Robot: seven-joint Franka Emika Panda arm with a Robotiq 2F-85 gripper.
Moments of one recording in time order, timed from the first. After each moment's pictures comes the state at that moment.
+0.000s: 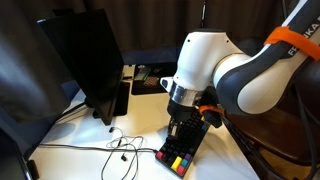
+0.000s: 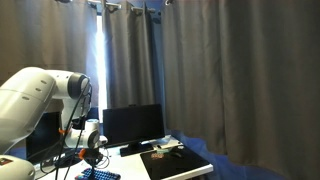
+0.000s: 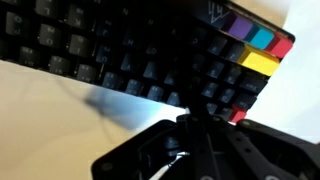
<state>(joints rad) 0.71 0.59 0.21 -2.04 -0.04 2.87 0.07</state>
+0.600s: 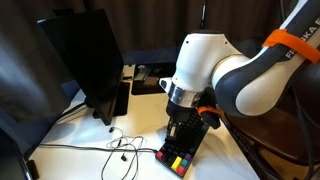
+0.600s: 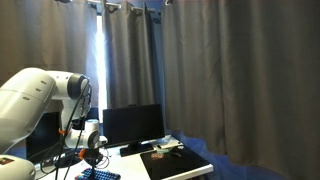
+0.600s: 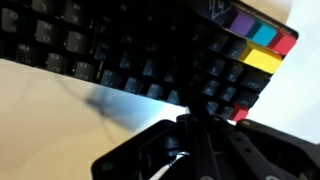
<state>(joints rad) 0.73 0.60 0.19 -2.03 -0.04 2.87 0.08</state>
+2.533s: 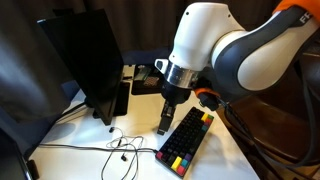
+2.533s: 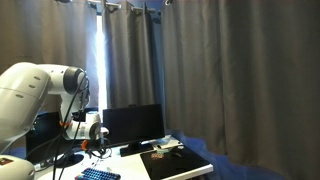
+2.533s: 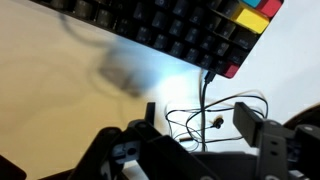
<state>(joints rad) 0.72 0.50 0.20 -2.02 -0.05 2.81 0.05</state>
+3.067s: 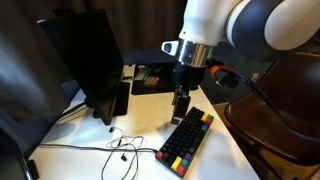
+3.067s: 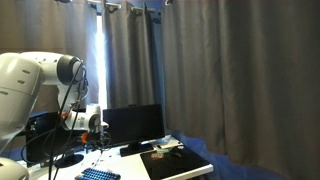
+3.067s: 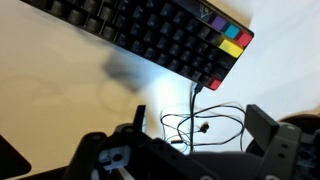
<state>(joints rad) 0.57 0.35 0.34 -2.10 -0.03 2.67 -0.04</state>
